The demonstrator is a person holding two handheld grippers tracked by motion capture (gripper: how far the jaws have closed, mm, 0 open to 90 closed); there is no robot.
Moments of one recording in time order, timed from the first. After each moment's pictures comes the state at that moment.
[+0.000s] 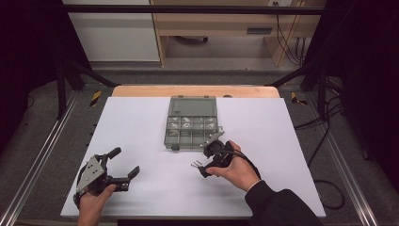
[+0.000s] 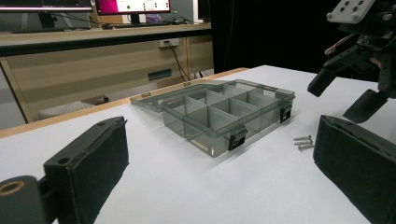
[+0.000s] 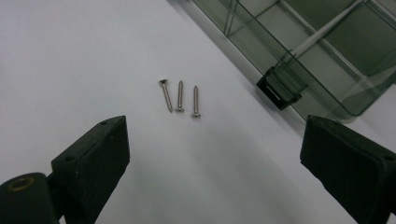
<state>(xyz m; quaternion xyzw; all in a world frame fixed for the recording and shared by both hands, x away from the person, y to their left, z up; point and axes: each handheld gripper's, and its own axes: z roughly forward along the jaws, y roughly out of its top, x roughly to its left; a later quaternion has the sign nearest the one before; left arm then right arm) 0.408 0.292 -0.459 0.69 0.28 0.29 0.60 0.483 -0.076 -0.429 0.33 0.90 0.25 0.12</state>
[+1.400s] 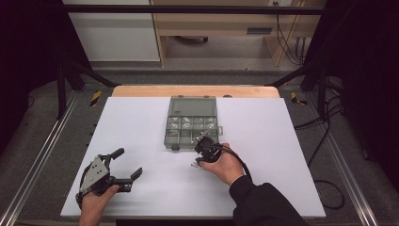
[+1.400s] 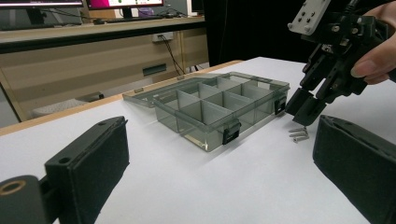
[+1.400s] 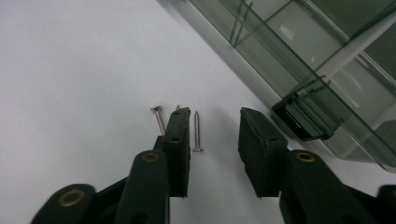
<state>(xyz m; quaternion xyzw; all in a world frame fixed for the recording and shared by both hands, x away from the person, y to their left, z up) 0.410 0.286 -0.461 0.70 0.27 0.29 0.59 0.506 -0.050 -0.446 0.36 0.90 0.22 0.10</state>
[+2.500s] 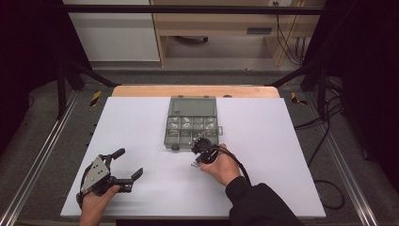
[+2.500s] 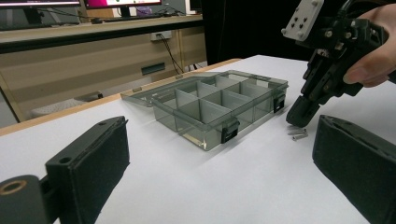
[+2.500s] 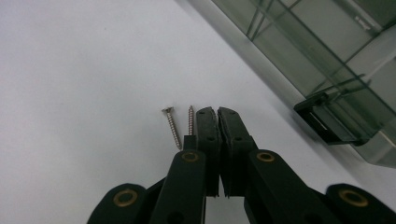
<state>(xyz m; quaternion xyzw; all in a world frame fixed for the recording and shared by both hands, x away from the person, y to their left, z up) 0.410 0.285 -0.462 0.70 0.27 0.29 0.59 0.506 -0.043 -0.450 0.36 0.90 0.22 0.08</state>
